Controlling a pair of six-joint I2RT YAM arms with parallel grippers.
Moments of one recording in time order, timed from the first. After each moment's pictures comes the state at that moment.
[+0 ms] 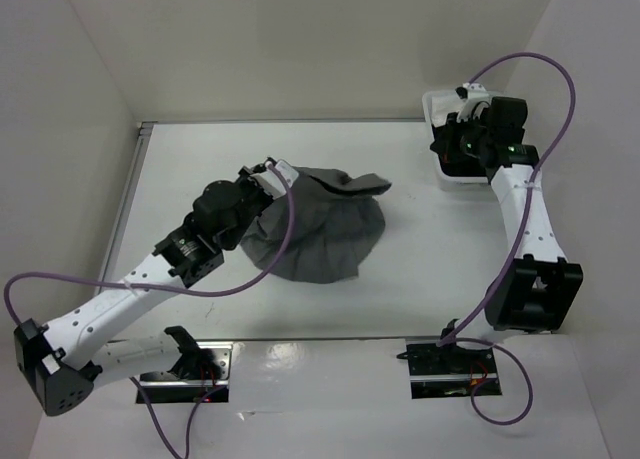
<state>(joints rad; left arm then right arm) -0.75 1.06 0.98 -0.03 -0.40 0.51 -0.11 1.49 1.43 -0.51 -0.52 -0.11</state>
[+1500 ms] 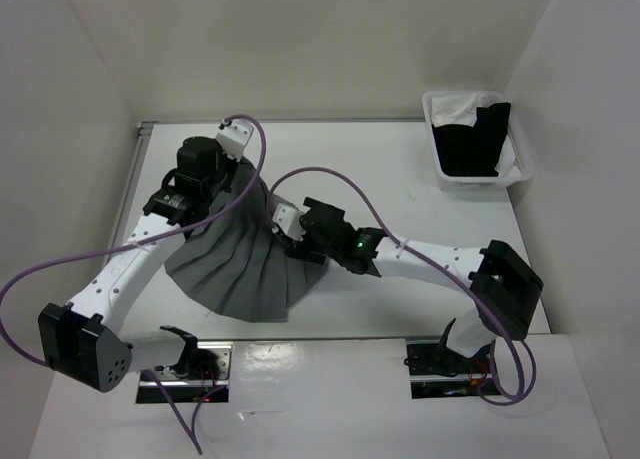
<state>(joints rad) -0.34 1.23 1.14 -0.29 -0.22 0.30 0.97 1.53 1.00 -0.10 0.31 -0.50</state>
